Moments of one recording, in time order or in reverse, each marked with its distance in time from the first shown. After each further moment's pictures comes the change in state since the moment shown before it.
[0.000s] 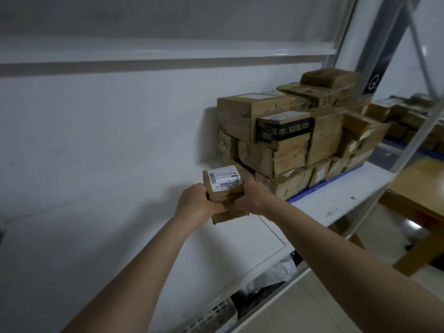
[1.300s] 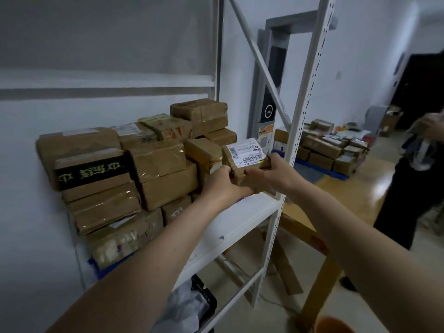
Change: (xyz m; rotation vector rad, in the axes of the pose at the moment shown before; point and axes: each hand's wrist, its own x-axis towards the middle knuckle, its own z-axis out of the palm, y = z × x) left_hand 0.075 0.411 0.301 -0.352 -0.163 0.346; right_hand -0.005 0.334 -0.379 0.300 0.438 -0.052
